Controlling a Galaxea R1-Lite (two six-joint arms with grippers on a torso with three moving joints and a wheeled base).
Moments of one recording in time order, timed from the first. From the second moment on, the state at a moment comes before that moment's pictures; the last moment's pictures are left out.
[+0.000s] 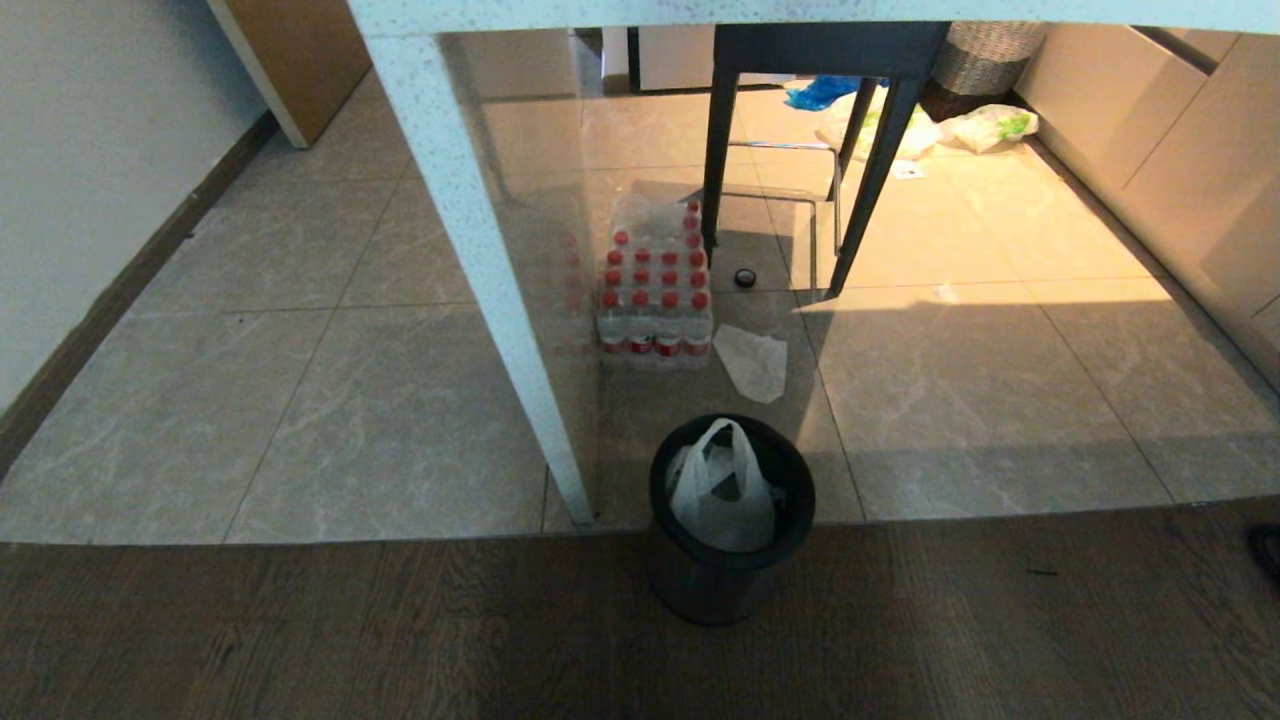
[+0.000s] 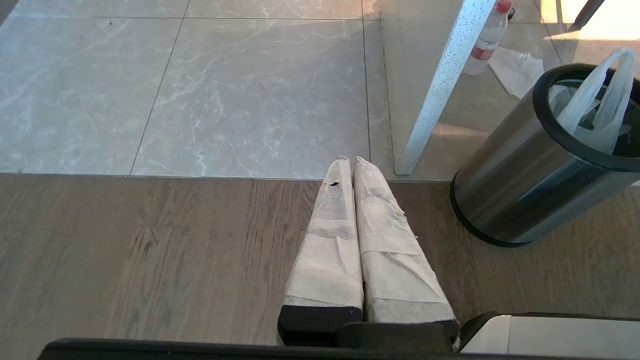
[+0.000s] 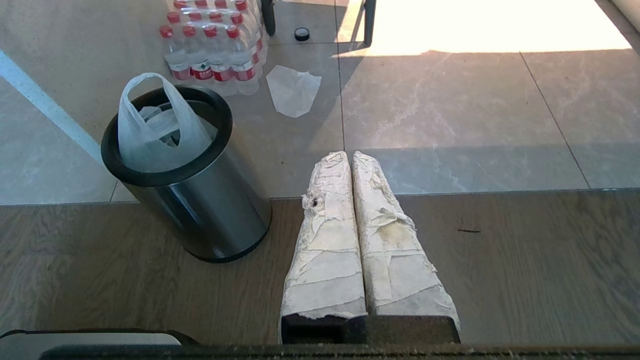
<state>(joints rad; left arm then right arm) 0.00 0.00 0.00 0.00 0.00 -0.01 0.01 0.00 0.00 -0.11 0.00 -0.02</state>
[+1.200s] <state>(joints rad) 0.00 0.00 0.00 0.00 0.00 -0.01 0.01 0.00 0.00 -0.11 0.00 -0.01</state>
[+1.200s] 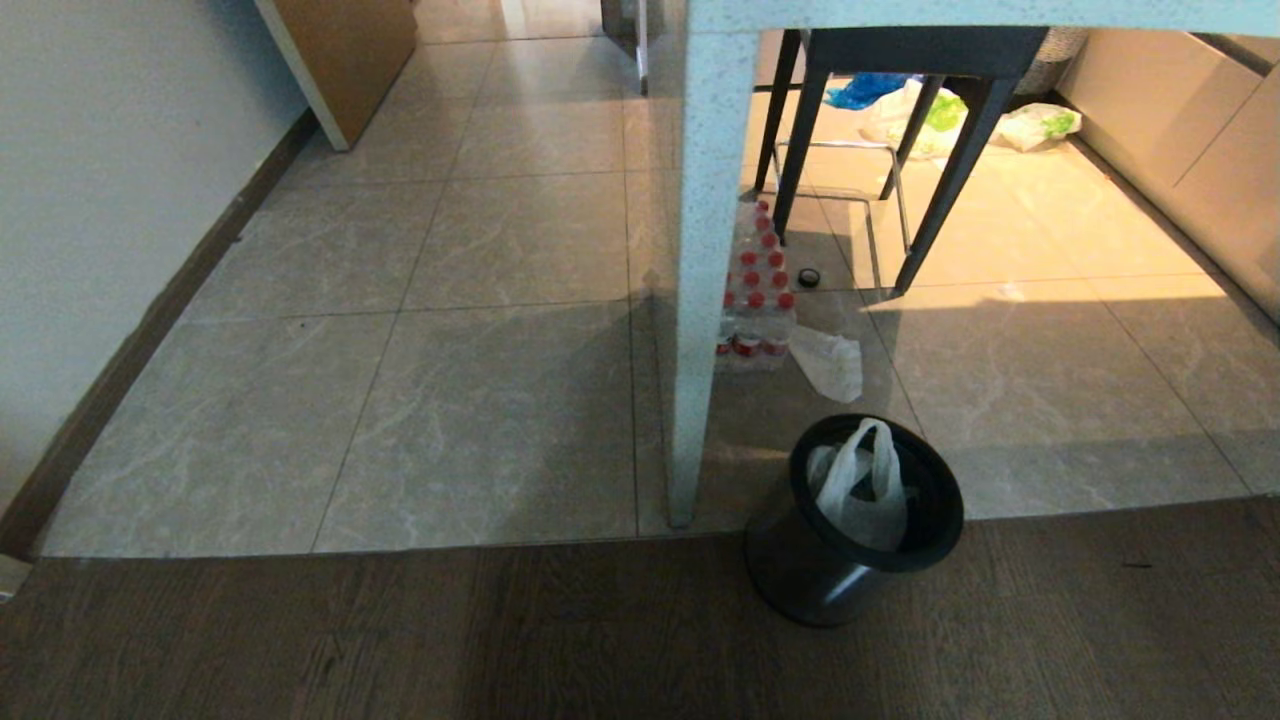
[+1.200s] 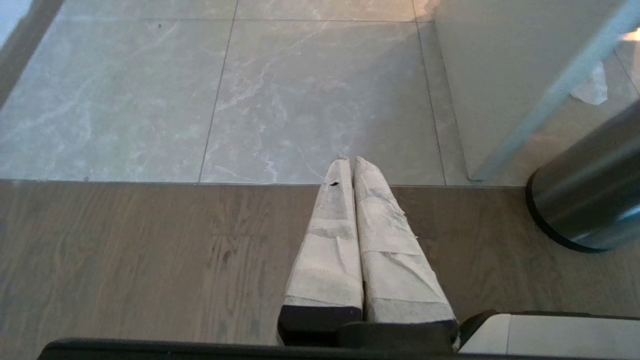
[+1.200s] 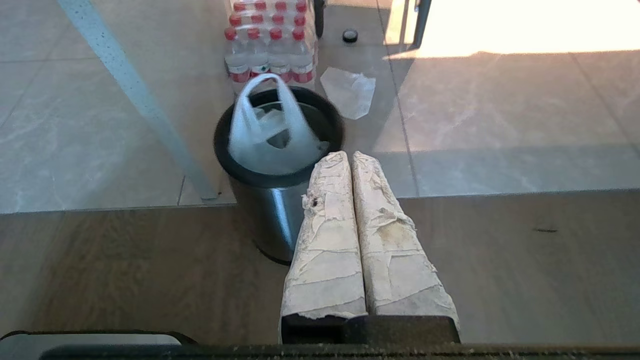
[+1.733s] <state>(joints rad) 0.00 0.00 0.00 0.00 0.00 -0.01 0.01 0.00 0.00 -0.11 0.00 -0.02</state>
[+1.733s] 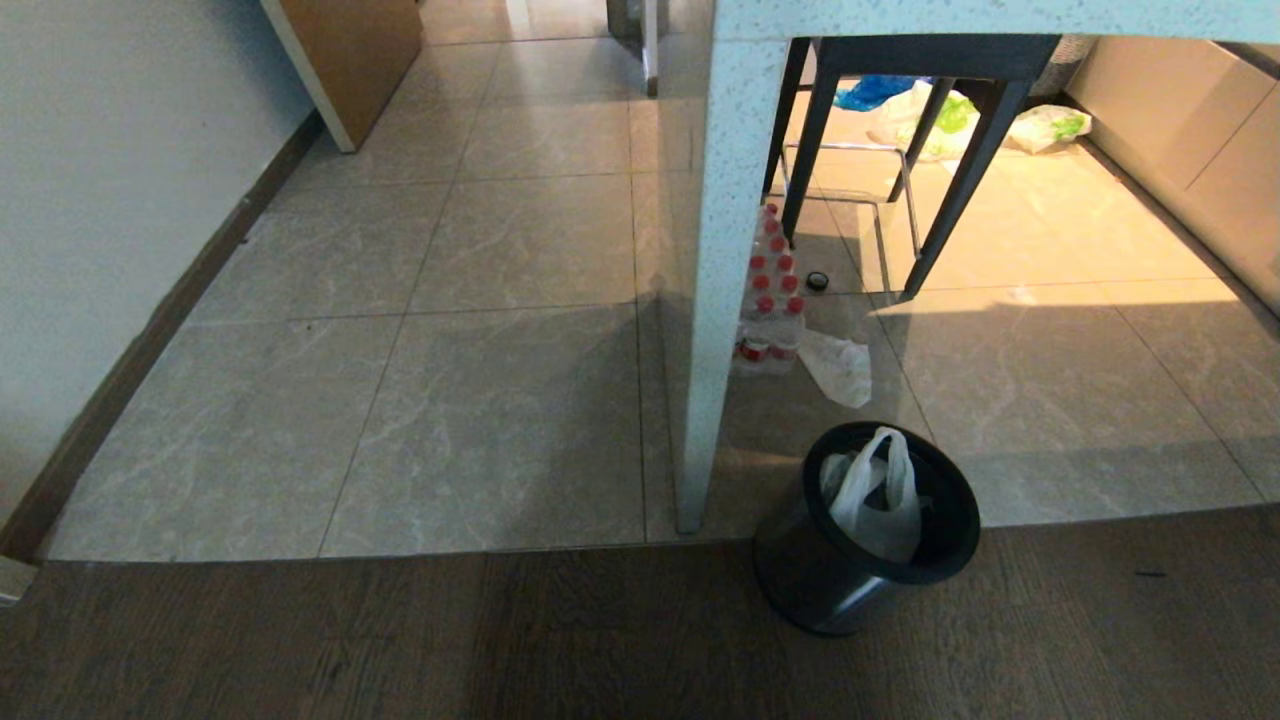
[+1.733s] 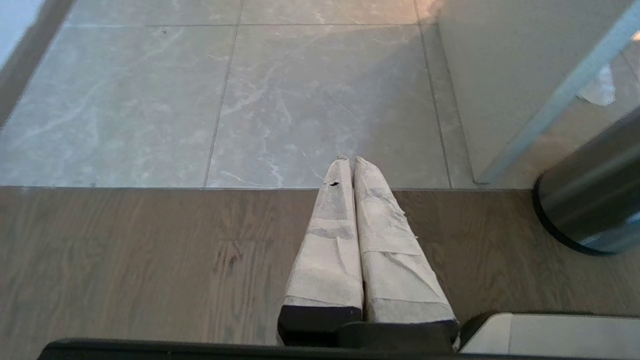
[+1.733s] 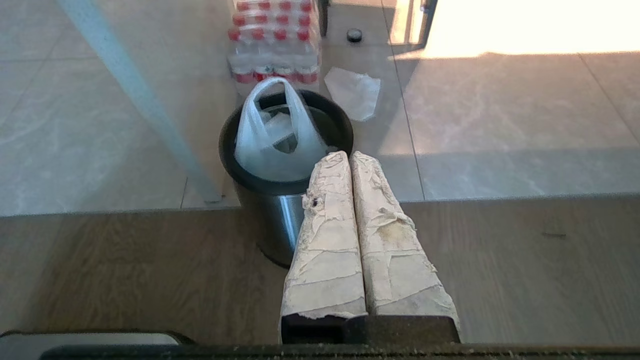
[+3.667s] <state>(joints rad) 0.00 0.00 0.00 0.00 0.00 -0.02 0.01 0.00 0.00 -0.11 0.00 -0.01</state>
